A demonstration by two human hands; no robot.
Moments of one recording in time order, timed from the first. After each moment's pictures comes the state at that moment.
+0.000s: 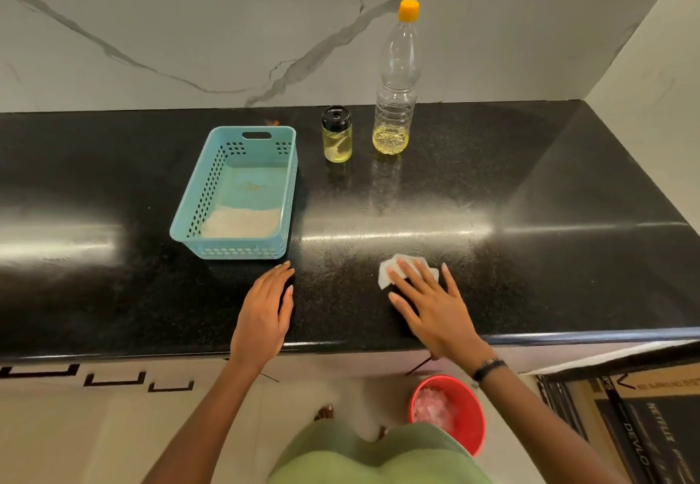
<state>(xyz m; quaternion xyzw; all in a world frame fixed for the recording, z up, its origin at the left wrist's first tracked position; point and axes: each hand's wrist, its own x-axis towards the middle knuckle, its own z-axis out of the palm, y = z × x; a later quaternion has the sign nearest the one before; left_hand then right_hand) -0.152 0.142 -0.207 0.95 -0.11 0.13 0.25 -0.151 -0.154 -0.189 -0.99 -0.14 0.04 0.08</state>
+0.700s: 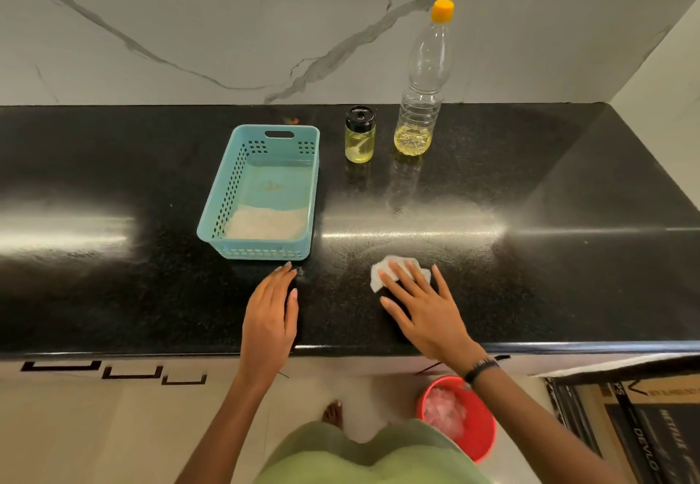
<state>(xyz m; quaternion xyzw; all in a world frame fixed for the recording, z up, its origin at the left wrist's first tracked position) -0.162 0.160 -0.197 0.94 -0.07 0.19 0.27 -0.142 -0.109 -0.192 -0.98 -0.17 0.04 0.08</state>
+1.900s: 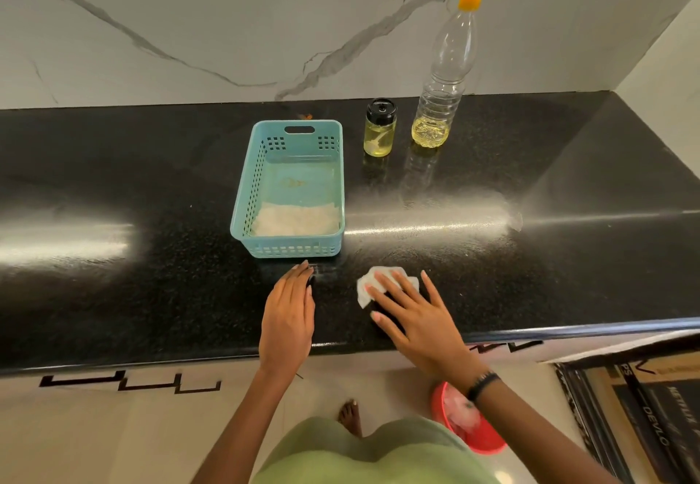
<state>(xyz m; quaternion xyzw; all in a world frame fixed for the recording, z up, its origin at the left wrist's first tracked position) -0.156 0.198 -0.209 0.95 -0.08 0.18 0.23 -0.168 -0.032 -0.194 -0.98 -0.19 0.04 0.09</state>
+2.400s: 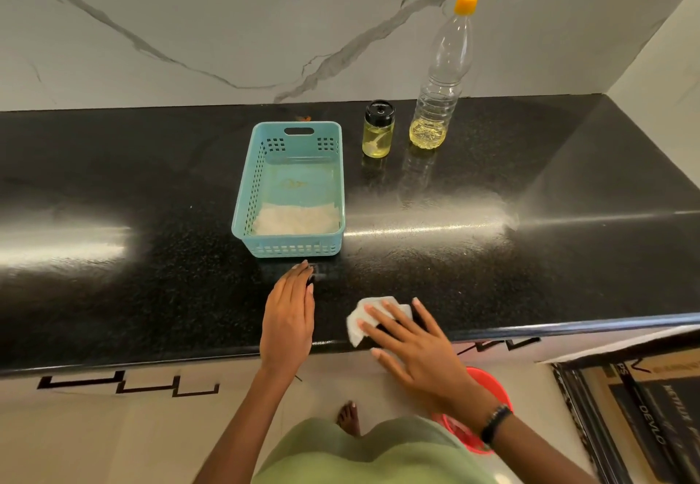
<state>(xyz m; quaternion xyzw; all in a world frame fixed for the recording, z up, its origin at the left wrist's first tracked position) -0.158 0.198 -0.207 0.95 -0.08 0.17 0.26 -0.210 -0.030 -0.197 -0.96 -0.26 0.00 0.09</state>
